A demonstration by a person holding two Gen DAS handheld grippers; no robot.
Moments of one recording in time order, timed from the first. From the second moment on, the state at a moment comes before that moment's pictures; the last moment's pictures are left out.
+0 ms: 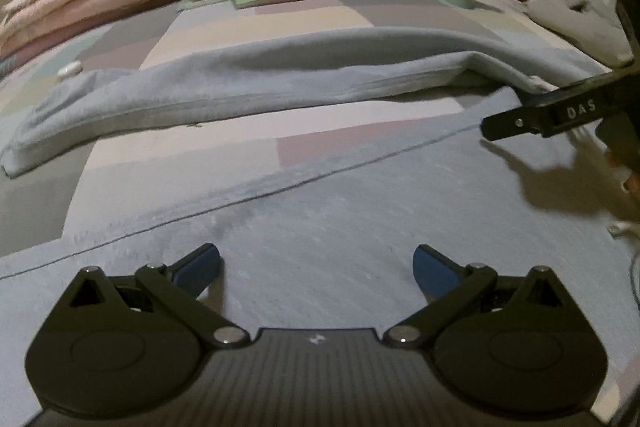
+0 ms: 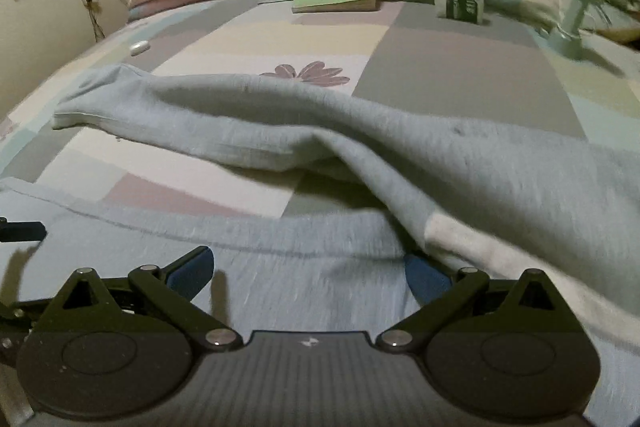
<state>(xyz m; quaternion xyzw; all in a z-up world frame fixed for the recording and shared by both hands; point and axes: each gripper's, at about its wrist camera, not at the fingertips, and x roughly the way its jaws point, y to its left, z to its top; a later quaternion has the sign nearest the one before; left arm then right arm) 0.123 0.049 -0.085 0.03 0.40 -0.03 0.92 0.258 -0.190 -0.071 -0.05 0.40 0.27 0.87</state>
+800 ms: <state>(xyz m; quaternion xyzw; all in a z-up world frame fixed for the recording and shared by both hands) 0.059 0.037 -0.072 0.09 0.43 -0.05 0.90 0.120 -0.246 -0.048 -0.14 0.43 0.24 0.86</state>
